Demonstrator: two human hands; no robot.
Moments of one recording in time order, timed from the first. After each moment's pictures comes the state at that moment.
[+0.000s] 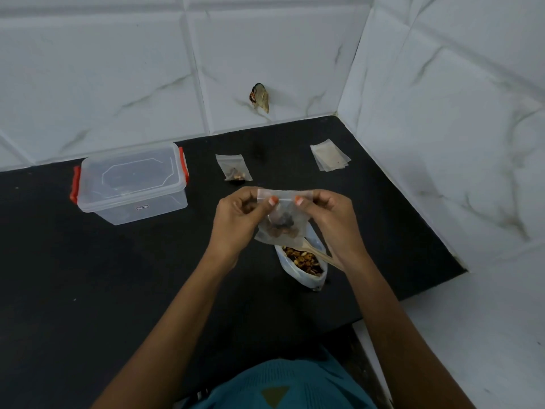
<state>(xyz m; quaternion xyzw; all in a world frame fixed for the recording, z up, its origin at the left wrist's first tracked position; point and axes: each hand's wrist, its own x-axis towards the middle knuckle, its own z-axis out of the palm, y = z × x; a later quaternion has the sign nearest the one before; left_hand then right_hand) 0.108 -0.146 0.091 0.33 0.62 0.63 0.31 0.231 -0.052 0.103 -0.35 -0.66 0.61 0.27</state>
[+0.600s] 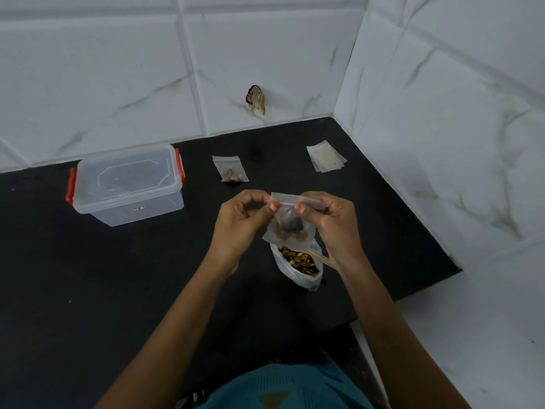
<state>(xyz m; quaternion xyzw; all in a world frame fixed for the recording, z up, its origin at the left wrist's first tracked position) 0.120 -0.145 0.092 0.32 0.61 0.64 0.33 0.239 -0.052 0.098 -0.34 -0.67 0.58 0.32</state>
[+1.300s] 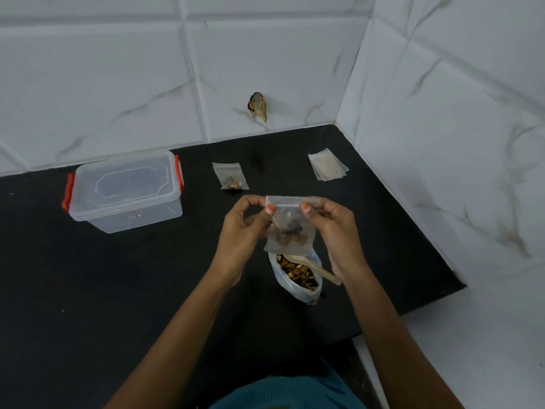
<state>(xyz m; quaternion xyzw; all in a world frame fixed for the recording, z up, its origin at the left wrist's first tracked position) 0.120 -0.132 0.085 0.28 0.57 0.68 0.38 0.234 -0.032 0.089 -0.35 -0.60 0.66 0.30</state>
